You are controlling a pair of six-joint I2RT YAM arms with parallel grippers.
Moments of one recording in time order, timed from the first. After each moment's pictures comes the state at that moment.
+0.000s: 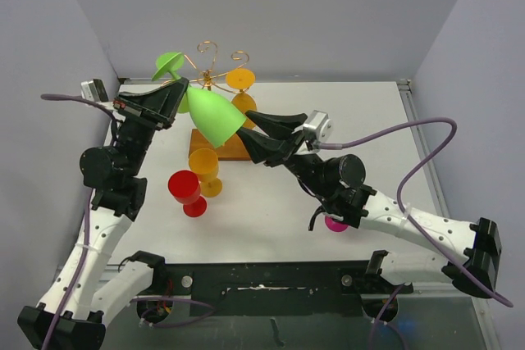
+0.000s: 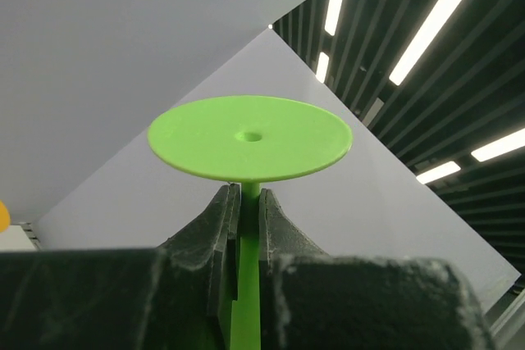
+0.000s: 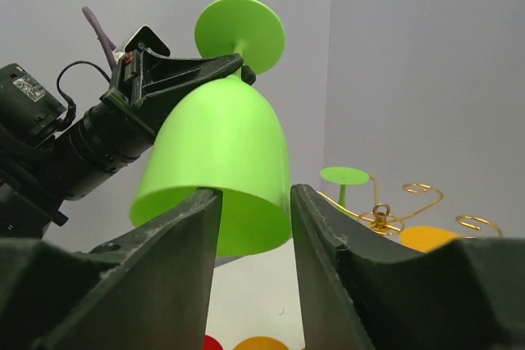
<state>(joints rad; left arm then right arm) -0.28 0.87 0.90 0.64 0.20 -1.37 1.08 1.18 0.98 0.77 0.06 -0.05</state>
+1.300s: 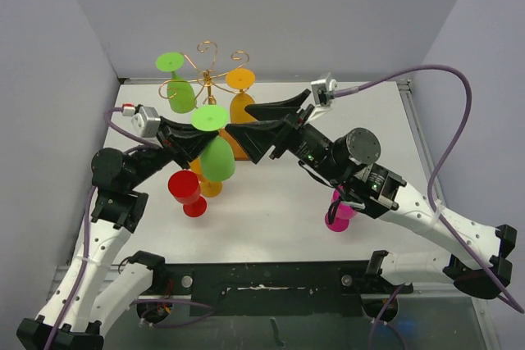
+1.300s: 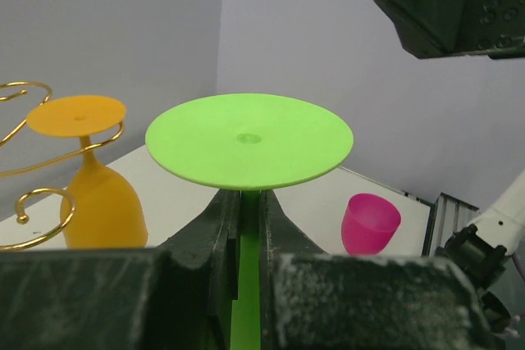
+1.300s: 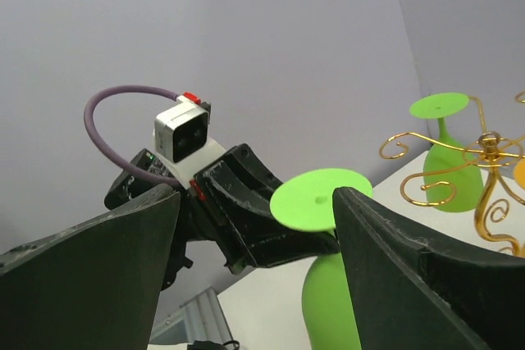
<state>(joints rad) -0.29 0.78 0.82 0.33 0.64 -0.44 1.08 1.13 1.29 0.21 0.08 0.39</state>
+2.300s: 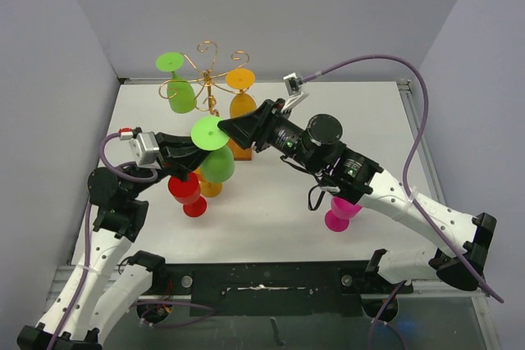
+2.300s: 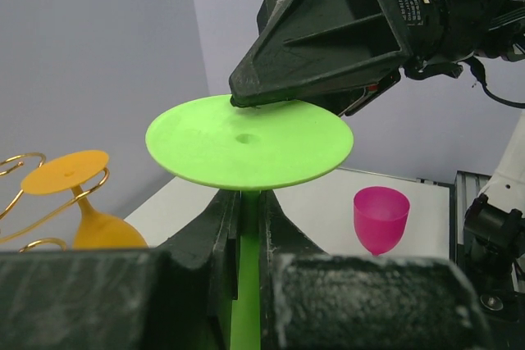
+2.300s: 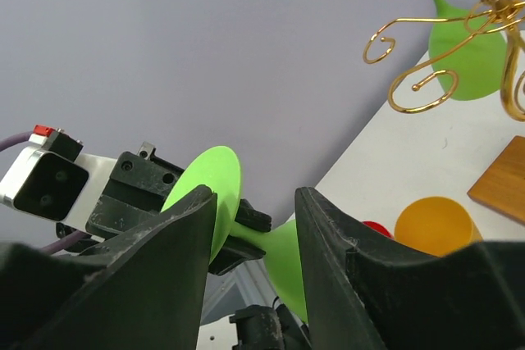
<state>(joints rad) -0.31 0.70 0.71 0.52 0.76 -0.33 1.00 1.27 1.34 0.05 0.06 0.73</state>
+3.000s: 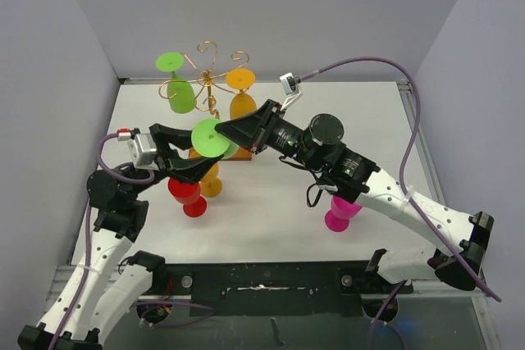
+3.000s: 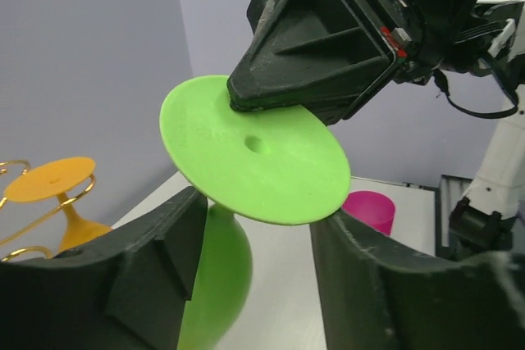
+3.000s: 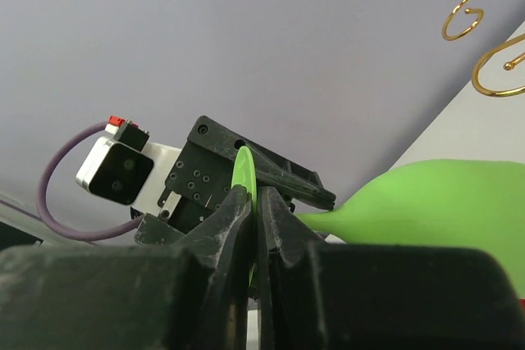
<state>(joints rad) -0.31 0.71 0.70 0.58 0.78 -0.37 0.98 1.29 1.32 0.15 -0.10 0.90</state>
